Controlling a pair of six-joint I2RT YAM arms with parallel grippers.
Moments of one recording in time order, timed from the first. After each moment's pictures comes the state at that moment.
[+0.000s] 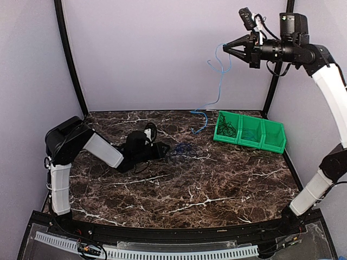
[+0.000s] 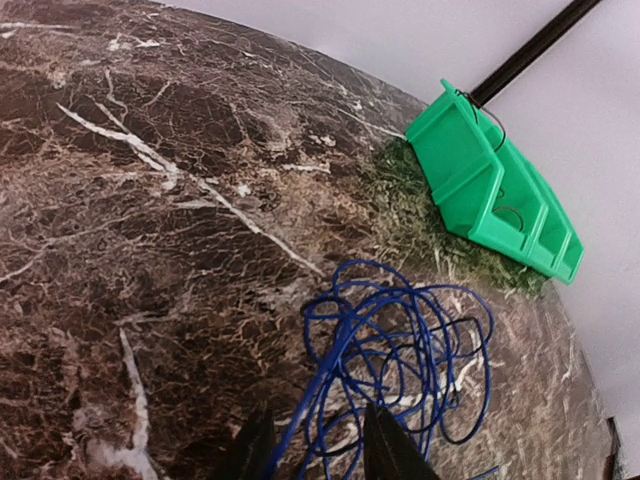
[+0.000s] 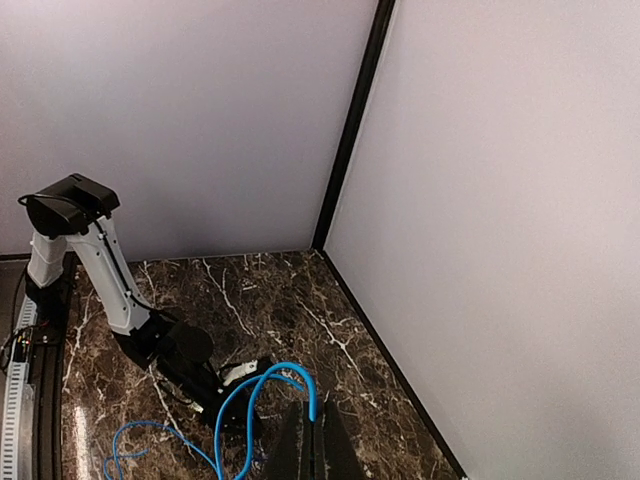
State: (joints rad) left arm -0.69 2.09 0.96 0.75 0.06 -0.64; right arm 0.44 1.56 2.20 -0.84 -0.72 -0.39
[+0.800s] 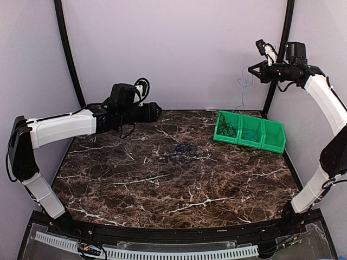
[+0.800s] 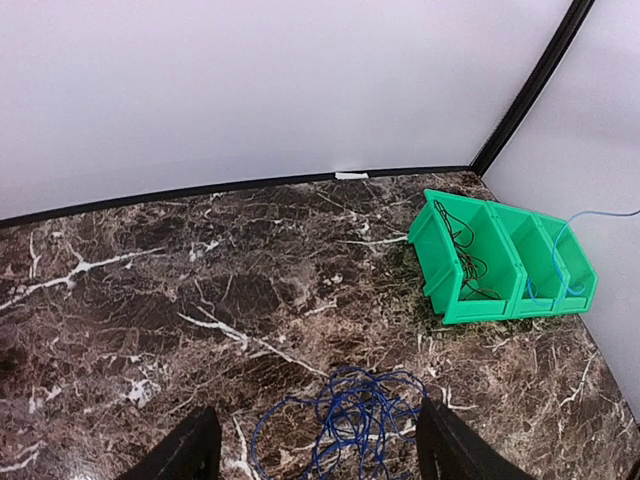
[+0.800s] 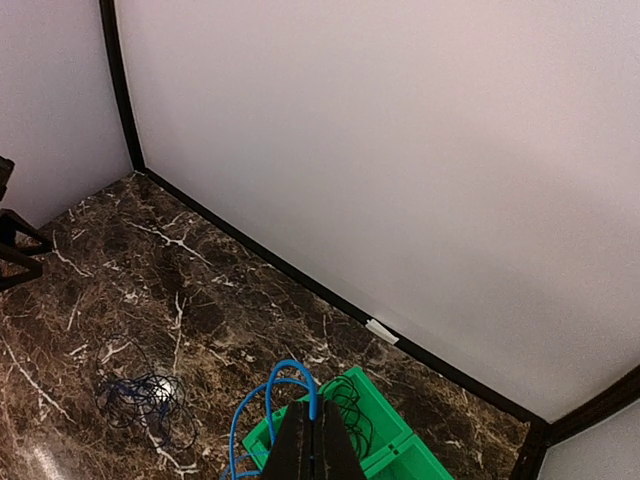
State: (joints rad) left arm -0.69 1.63 1.29 -0.08 -0.14 -0.39; right arm 0.08 1.58 1.81 -0.60 -0.59 -0.29
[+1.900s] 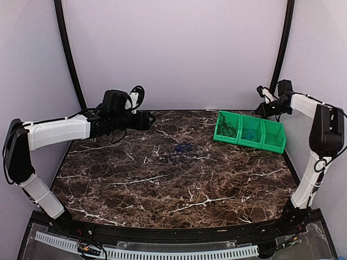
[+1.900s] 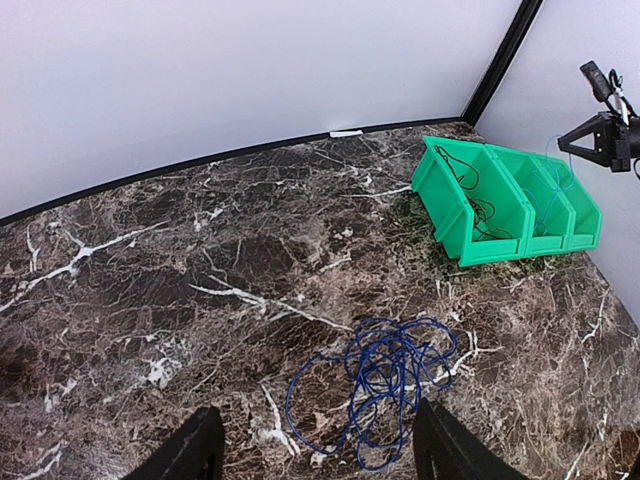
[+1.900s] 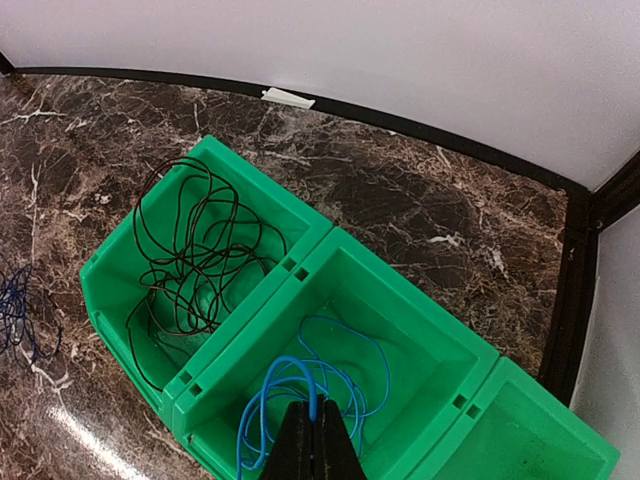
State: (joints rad) left arm -0.61 1.58 1.18 -0.06 0.01 -0.25; right arm -0.11 1.85 1.55 -0.53 -0.46 -0.33
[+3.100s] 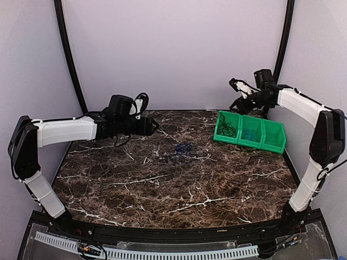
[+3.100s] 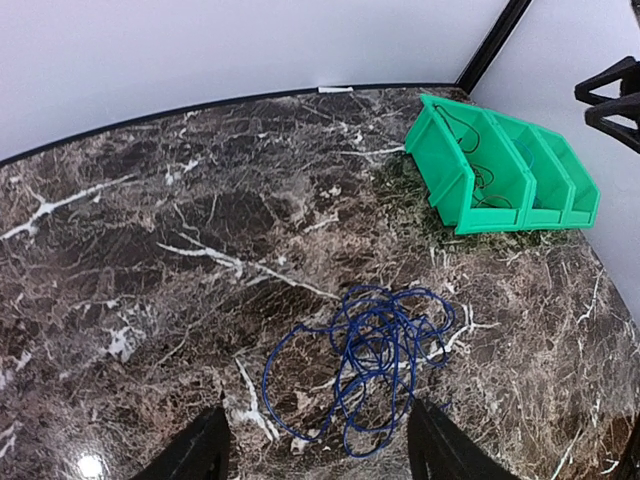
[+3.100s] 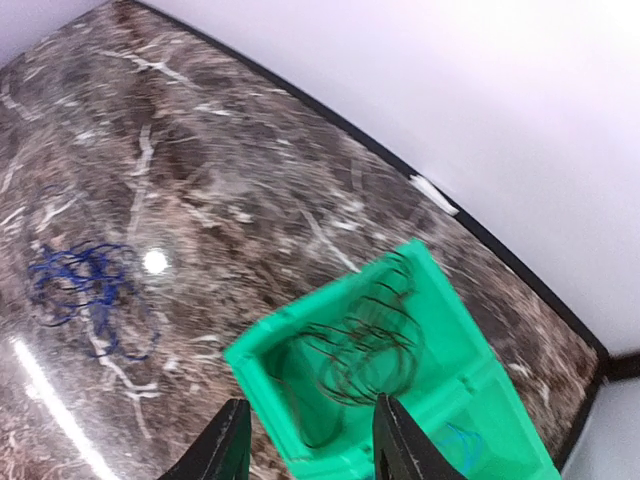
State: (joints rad) left arm -0.61 1.65 1.18 -0.06 0.07 -0.29; right arm 0.18 1.74 1.56 -0.55 -0.34 -0.44
